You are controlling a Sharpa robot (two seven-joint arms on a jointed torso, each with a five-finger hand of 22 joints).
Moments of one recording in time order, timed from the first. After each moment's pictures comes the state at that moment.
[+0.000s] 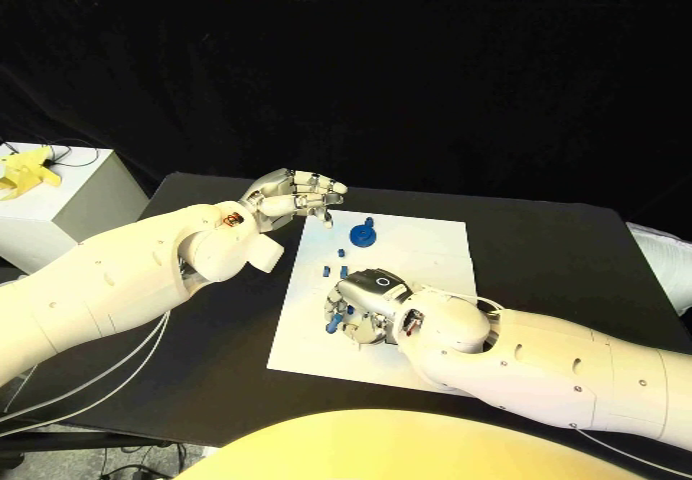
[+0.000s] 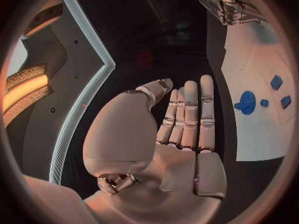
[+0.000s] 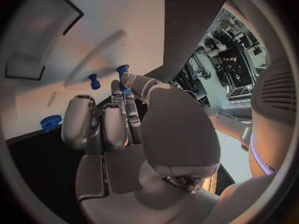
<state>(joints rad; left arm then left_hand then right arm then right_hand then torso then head) 0.88 -0.84 0.30 1.42 -0.34 0.03 0.23 1.37 -0.16 0.50 0.03 0.26 0.84 0.19 0.33 0.27 0.79 0.13 0.76 0.13 0.95 0.06 1.10 0.41 0.17 0.91 0.15 0.81 0.60 0.97 -0.52 -0.13 1.58 -1.70 -0.31 -0.19 1.40 -0.18 0.63 0.04 0.17 1.08 0.12 0.27 0.36 1.18 0.10 0.20 0.10 1.47 -0.03 1.31 1.09 0.09 1.47 0.06 1.15 1.31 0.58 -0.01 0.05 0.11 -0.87</state>
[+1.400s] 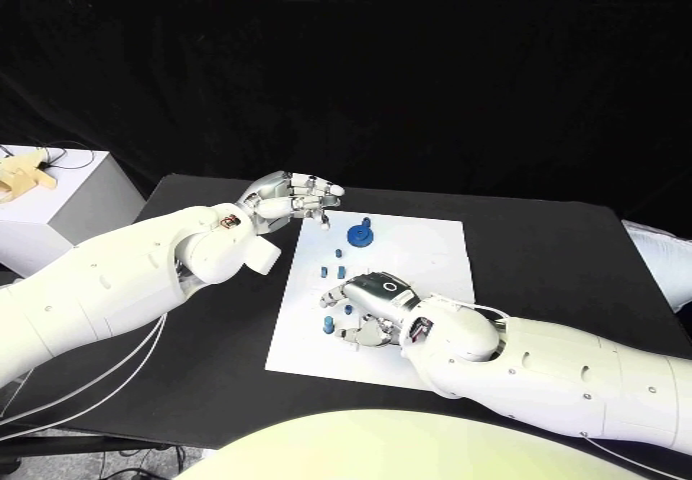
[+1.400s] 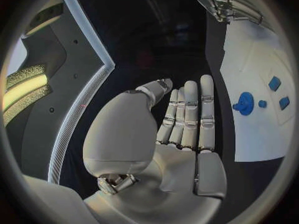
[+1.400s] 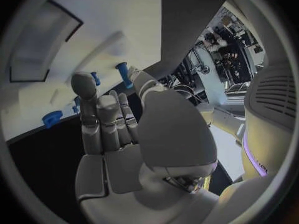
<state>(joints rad) 0.87 -0.84 0.30 1.42 -0.34 0.04 0.22 1.37 -0.16 0.50 0.03 0.26 0.84 0.19 0.33 0.26 0.79 0.13 0.76 0.13 0.95 0.06 1.10 0.41 0.17 0.92 0.15 0.81 0.60 0.95 -0.57 -0.15 1.61 -1.68 -0.43 -0.15 1.43 -0.18 0.25 0.07 0.22 0.86 0.16 0.10 0.36 0.83 0.13 0.22 0.07 1.35 0.03 1.17 0.80 0.14 1.38 0.13 0.61 1.12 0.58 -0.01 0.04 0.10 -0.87</state>
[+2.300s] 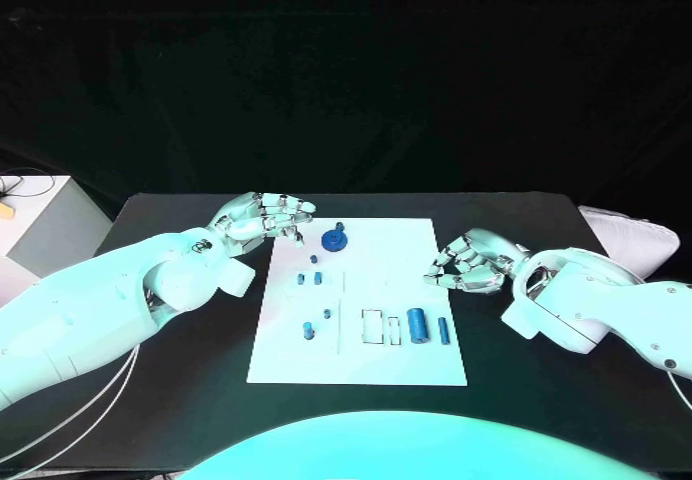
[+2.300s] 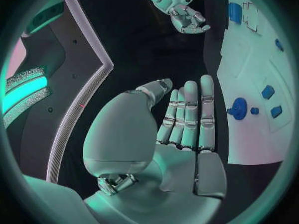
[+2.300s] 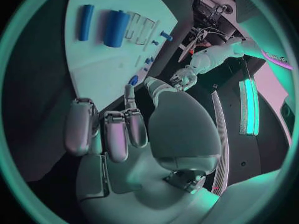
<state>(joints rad) 0.82 -0.86 0.30 1.43 -0.33 0.03 0.23 1.37 -0.16 0.49 0.03 0.26 0.84 0.19 0.33 0.26 0.79 0.13 0.76 0.13 0.95 0.06 1.10 0.41 0.17 0.92 0.15 0.81 0.60 1.08 -1.04 -0.11 1.75 -1.03 -0.34 -0.21 1.20 -0.20 0.27 0.29 0.27 1.03 0.10 0.26 0.44 1.46 0.02 1.46 1.31 1.46 -0.05 1.52 1.31 0.06 1.46 0.04 1.26 1.31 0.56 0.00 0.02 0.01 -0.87</state>
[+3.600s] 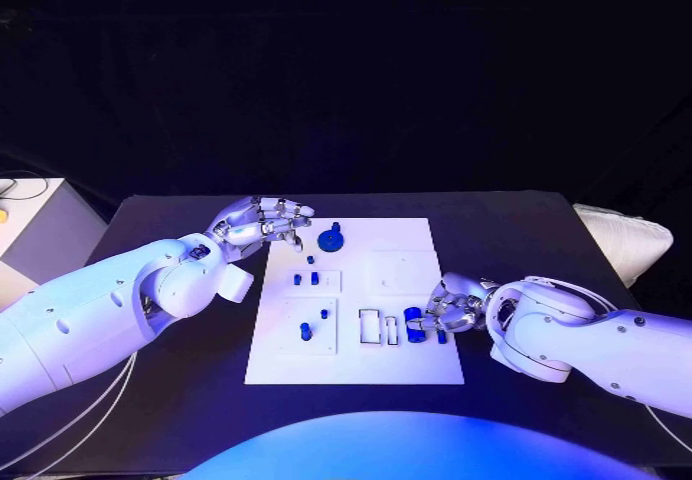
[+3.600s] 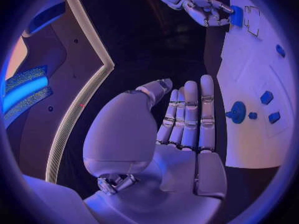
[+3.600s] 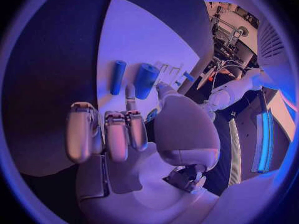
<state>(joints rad) 0.81 -0.86 0.30 1.44 -0.33 0.03 0.24 1.37 -0.16 0.49 0.03 0.26 0.84 0.19 0.33 0.26 0.79 0.13 0.76 0.13 0.95 0.06 1.10 0.41 0.17 0.92 0.15 0.80 0.59 0.99 -0.96 -0.12 1.75 -1.29 -0.23 -0.50 1.06 -0.14 0.07 0.29 0.32 1.03 0.09 0.31 0.47 1.46 0.01 1.50 1.31 1.47 -0.06 1.55 1.31 0.06 1.46 0.04 1.35 1.31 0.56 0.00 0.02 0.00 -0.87</state>
